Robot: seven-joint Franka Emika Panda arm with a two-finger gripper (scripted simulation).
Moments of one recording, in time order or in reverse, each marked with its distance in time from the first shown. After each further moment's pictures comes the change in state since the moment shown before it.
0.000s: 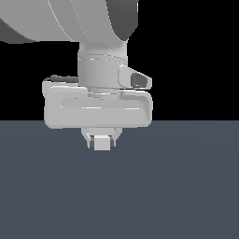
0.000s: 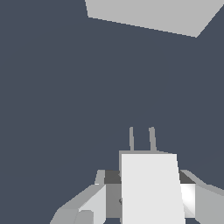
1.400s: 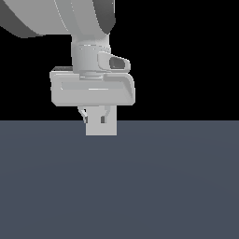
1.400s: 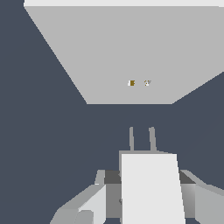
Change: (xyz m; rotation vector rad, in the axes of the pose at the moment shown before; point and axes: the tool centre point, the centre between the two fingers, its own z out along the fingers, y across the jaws) arm 0.070 -0.012 -0.031 -0.065 -0.003 0.234
